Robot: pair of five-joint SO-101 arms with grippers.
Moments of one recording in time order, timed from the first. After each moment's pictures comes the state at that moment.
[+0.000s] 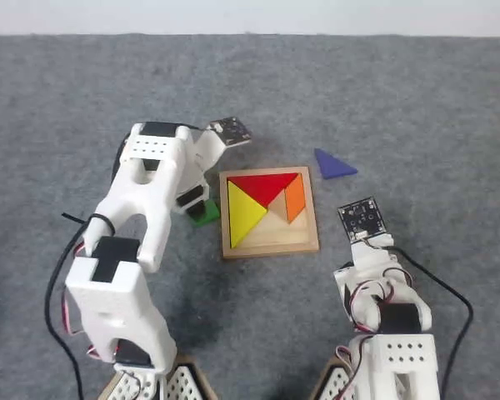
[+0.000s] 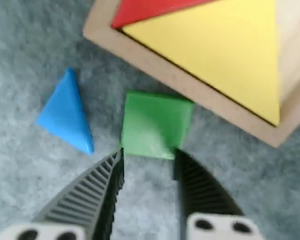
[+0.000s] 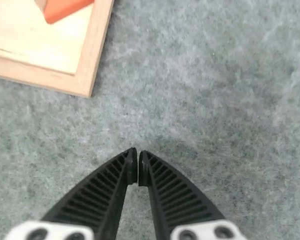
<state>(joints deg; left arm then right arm) -0.7 20.8 6.1 78.0 -44.8 -5.1 -81.1 89.1 58.3 16.7</state>
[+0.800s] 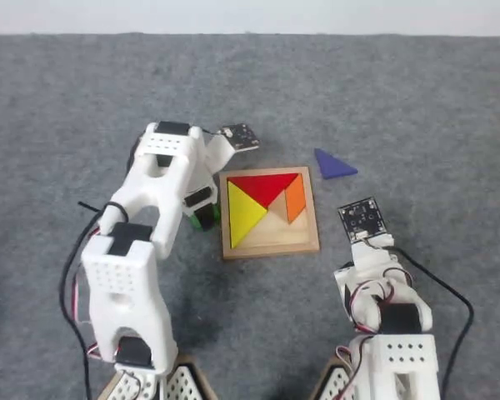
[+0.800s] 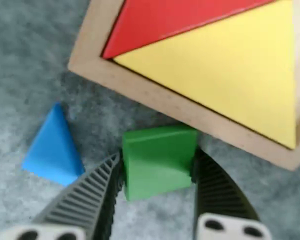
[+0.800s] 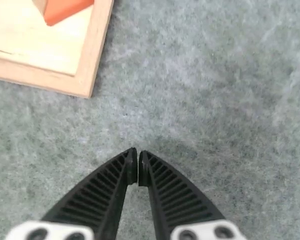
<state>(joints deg) 1.3 32.4 -1.1 79.3 -45.8 -5.0 -81.1 89.1 58.3 16.7</state>
